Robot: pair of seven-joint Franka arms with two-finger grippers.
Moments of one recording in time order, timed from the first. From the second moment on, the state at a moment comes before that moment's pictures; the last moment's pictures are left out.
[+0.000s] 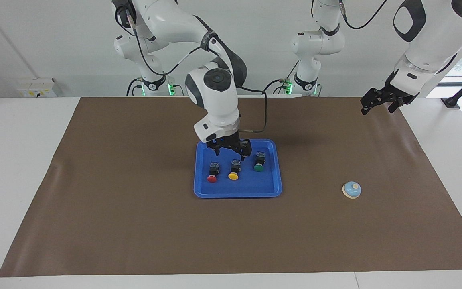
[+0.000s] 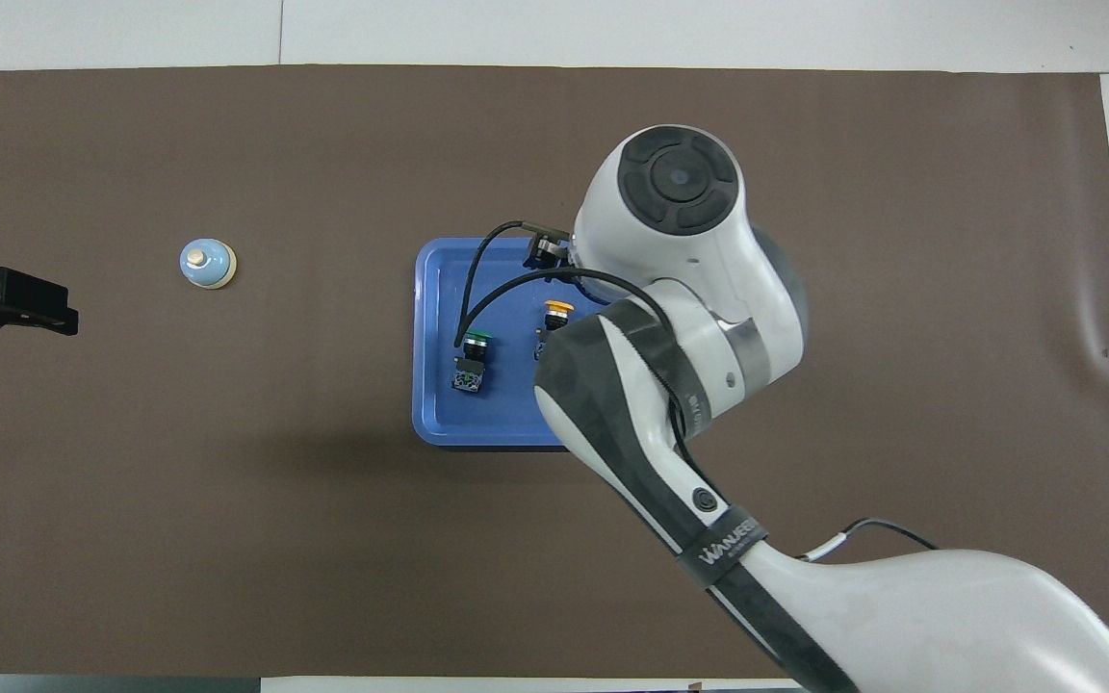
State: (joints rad) left arm -0.02 -0.03 0.01 -1.66 -0.01 1.56 -0.02; right arm 0.44 0.38 0.05 -1.50 0.05 1.95 0.83
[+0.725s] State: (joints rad) left arm -0.04 0.00 0.00 -1.74 -0.01 1.77 -0.02; right arm 0.12 0.24 0.04 -1.50 0.05 1.72 0.25
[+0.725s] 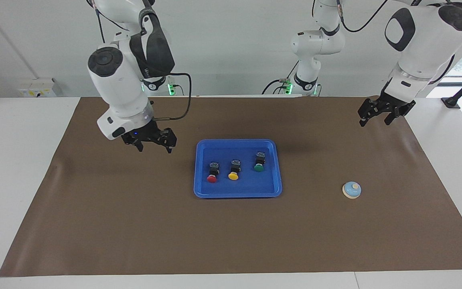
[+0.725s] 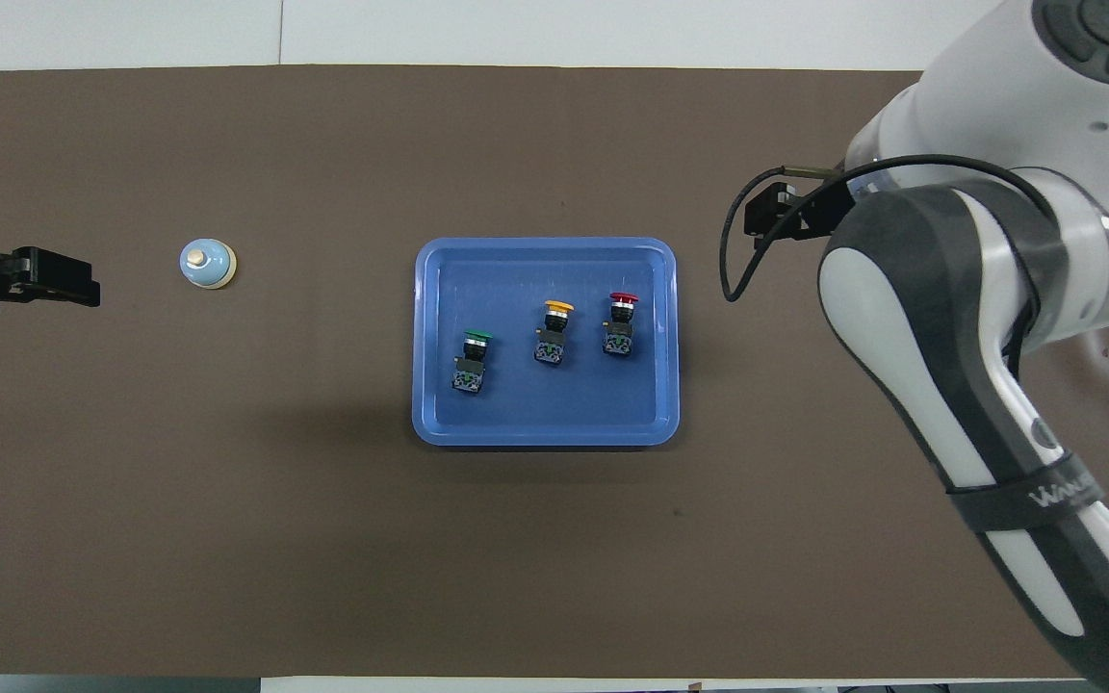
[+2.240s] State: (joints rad) left arm -0.04 0.38 0.01 -1.76 -0.01 2.22 -0.02; right arm -0.10 0.01 0.06 -1.56 -0.01 1.51 -0.08
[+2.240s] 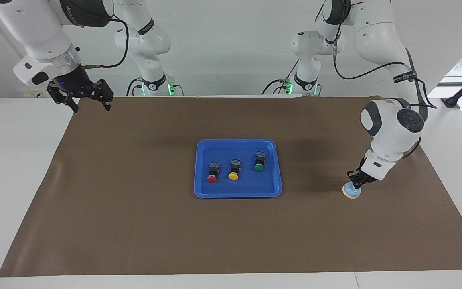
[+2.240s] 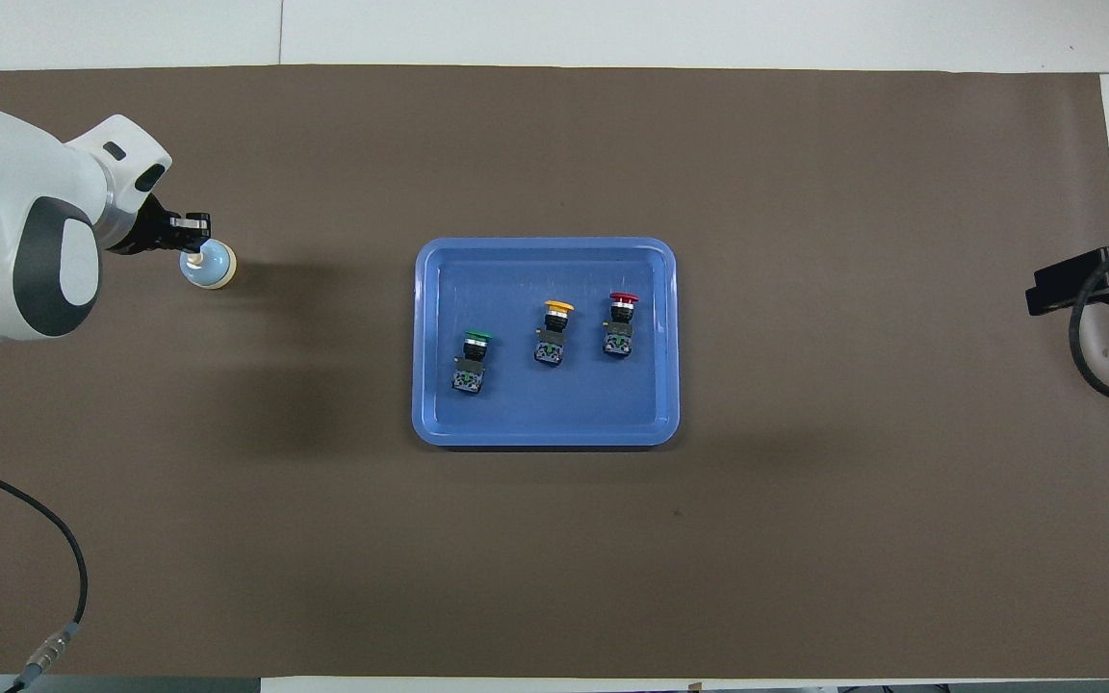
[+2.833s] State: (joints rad) left arm -0.03 0.36 0.01 -1.85 -0.01 2.32 -0.02; right arm -0.10 0.01 0.06 -1.56 -0.01 1.50 -0.08
